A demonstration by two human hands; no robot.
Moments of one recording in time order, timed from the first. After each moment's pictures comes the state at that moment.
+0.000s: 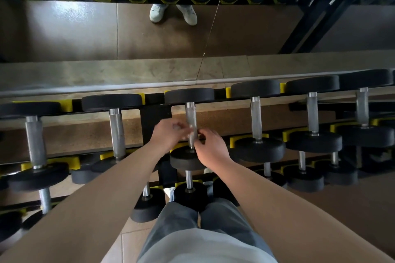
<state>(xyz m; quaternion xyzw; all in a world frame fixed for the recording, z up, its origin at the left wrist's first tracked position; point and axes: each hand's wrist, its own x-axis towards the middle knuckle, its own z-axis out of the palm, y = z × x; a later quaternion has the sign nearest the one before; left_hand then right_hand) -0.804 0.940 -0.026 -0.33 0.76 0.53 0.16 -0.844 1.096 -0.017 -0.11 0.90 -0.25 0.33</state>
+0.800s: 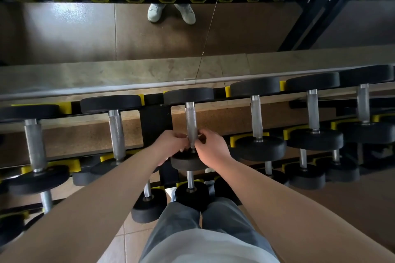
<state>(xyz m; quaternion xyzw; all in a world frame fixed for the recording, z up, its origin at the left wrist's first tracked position) -0.794 0.944 -0.023 -0.36 0.69 0.55 0.31 -0.848 1.096 -0.024 -0.12 0.89 -0.26 0.35</state>
